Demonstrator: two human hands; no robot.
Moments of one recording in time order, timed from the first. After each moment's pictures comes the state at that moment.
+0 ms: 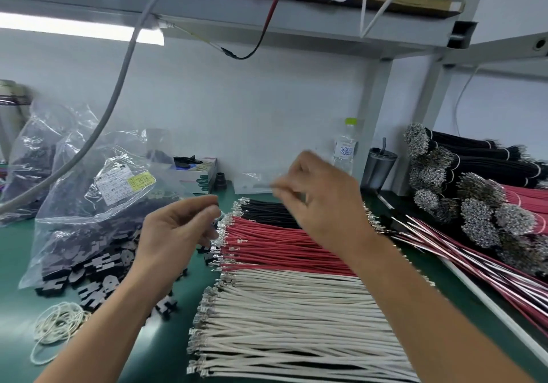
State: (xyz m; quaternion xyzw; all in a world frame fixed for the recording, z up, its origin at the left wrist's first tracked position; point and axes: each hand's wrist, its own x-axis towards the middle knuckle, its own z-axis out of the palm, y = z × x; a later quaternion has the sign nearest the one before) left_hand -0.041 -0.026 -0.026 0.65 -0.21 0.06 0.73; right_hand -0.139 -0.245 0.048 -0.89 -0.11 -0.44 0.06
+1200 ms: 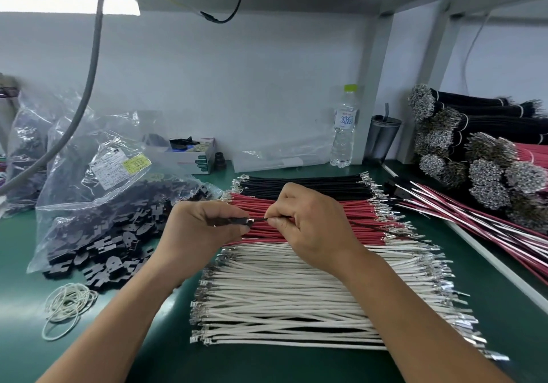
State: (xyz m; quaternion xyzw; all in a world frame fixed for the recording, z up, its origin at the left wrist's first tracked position) left_hand -0.063 -0.044 -0.034 0.73 -0.29 -0.01 0.62; right_hand -0.152 -0.236 -0.018 -0.93 -0.08 -0.31 0.18
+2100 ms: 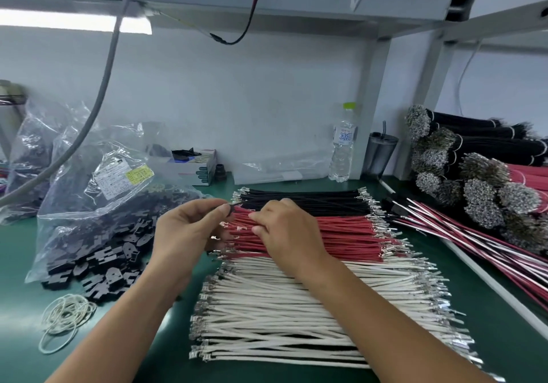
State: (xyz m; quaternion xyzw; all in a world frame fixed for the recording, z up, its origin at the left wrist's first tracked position) left_hand -0.050 -0.049 -0.034 0.61 -0.14 -0.03 0.78; right_hand -0.108 -0.222 -0.037 -0.95 -0.04 -0.31 0.08
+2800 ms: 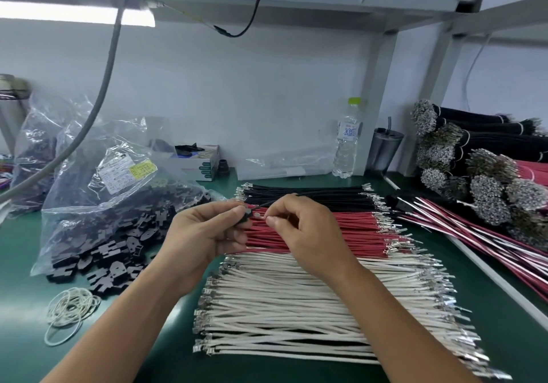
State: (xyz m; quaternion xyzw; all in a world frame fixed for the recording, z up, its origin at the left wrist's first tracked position) left_hand -0.059 -0.045 -0.032 0.55 -0.20 -0.17 0.79; right_hand -0.143 -0.228 -0.022 -0.89 -0.03 -0.30 0.34
